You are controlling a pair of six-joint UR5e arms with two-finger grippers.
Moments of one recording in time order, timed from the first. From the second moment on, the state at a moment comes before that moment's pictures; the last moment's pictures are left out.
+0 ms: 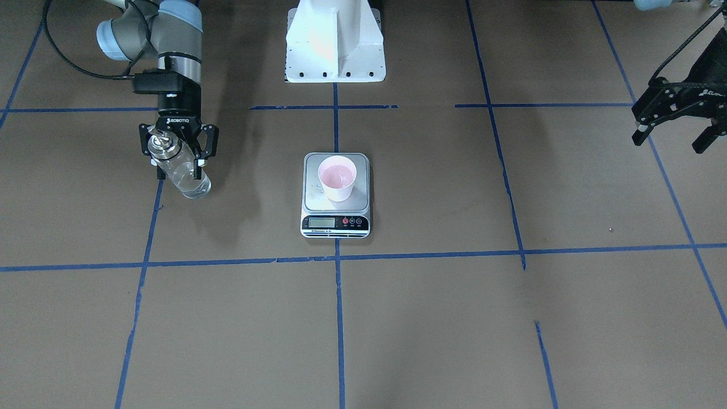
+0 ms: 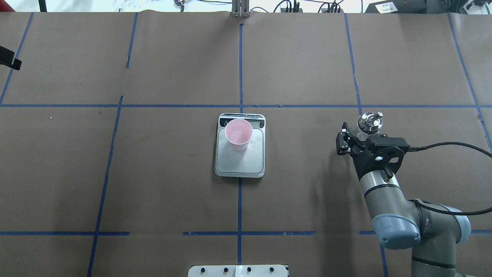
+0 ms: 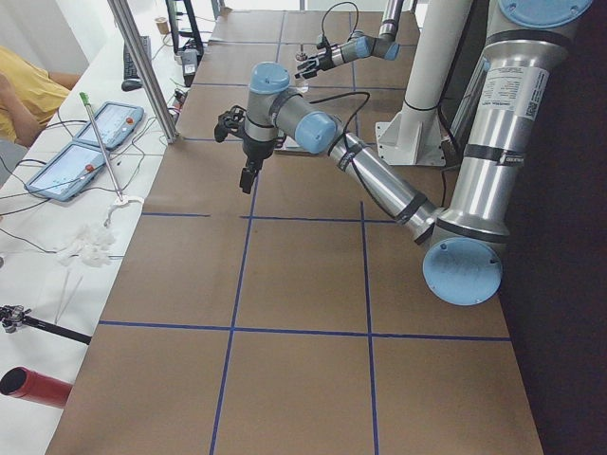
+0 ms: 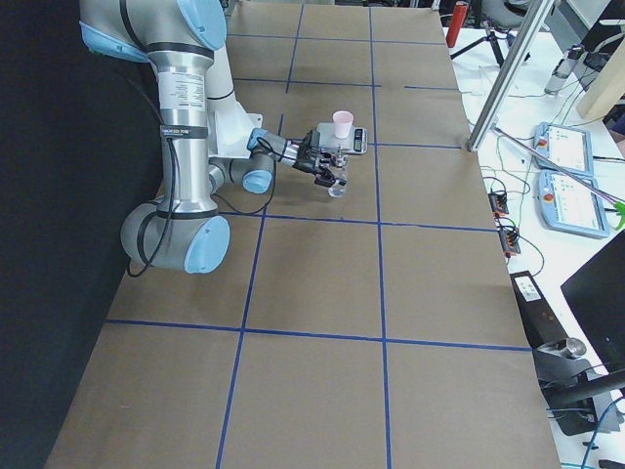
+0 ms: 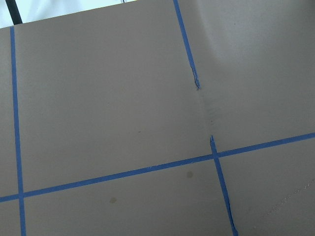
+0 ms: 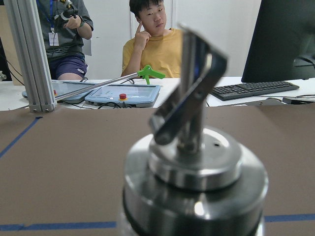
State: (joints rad) left arm -1.25 -1.75 -2.08 -1.50 -2.19 -0.43; right arm 0.24 -1.55 1.85 -0.95 0.59 1.39
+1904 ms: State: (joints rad) left arm -1.25 -1.75 -2.10 -1.49 -2.19 -0.44; right arm 0.26 -1.57 1.79 -0.94 0.64 1.41
